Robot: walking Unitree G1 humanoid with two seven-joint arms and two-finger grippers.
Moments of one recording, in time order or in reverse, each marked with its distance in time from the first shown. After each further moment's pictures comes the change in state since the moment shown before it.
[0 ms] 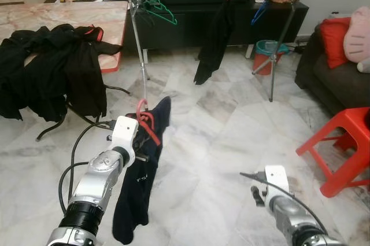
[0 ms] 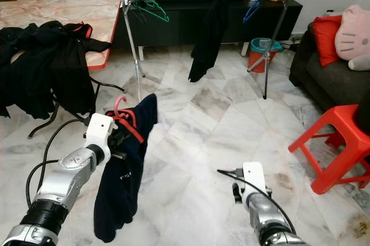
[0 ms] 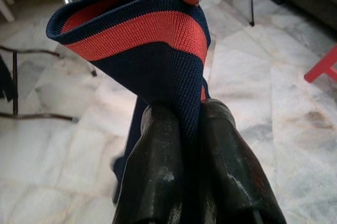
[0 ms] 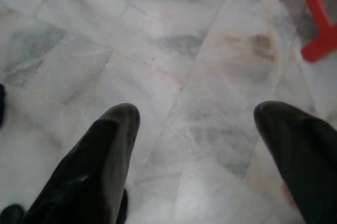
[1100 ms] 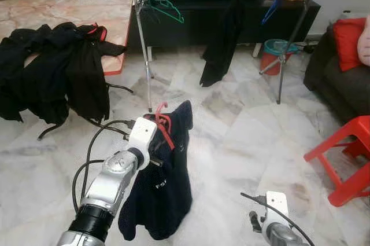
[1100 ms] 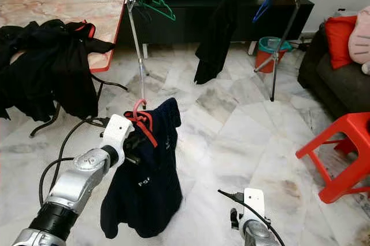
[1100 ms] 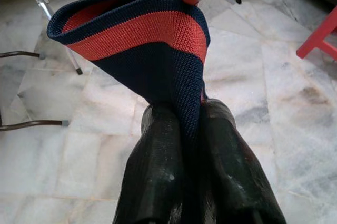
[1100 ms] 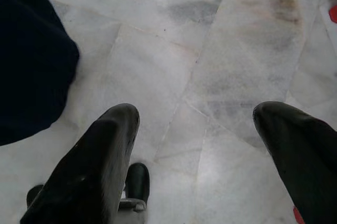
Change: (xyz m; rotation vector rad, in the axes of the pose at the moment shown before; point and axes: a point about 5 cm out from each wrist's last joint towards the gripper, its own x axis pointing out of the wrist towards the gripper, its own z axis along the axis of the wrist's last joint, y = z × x) left arm 0.002 -0.032 -0.004 0.095 0.056 -0.105; right arm -0.007 0.010 -0.049 0.078 0.109 0.005
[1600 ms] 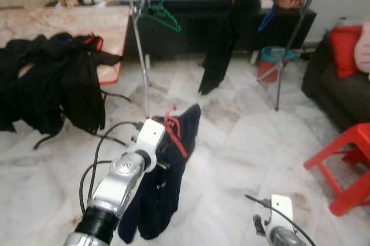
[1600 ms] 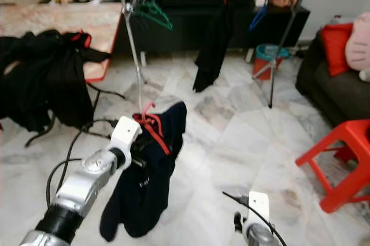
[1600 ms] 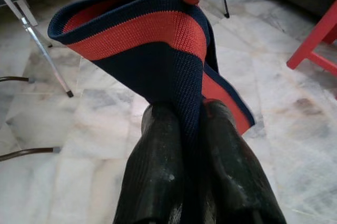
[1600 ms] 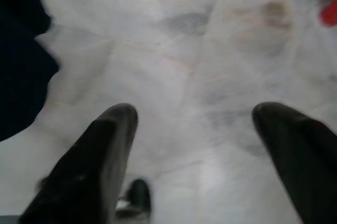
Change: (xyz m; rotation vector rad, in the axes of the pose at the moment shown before) left arm -0.002 -0.003 -0.001 0.012 -0.003 -0.005; right arm 0.000 0.006 -0.006 0.037 0.020 0.012
